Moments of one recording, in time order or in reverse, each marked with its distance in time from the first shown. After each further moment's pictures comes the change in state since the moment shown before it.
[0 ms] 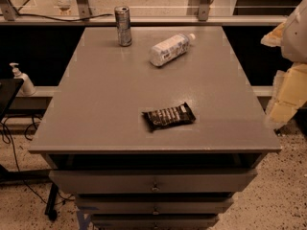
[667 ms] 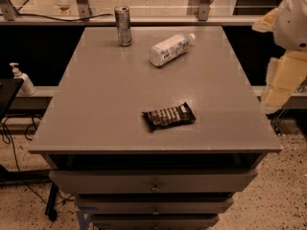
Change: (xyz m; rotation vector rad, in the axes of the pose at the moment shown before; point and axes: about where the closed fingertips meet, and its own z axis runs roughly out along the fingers) arm -0.014 -0.026 -0.002 0.049 -0.015 -0.098
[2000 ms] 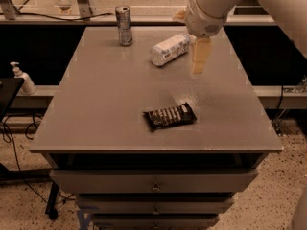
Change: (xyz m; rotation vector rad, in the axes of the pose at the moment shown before) arm -0.116 -0.137 0.141 0.037 -0.139 -0.381
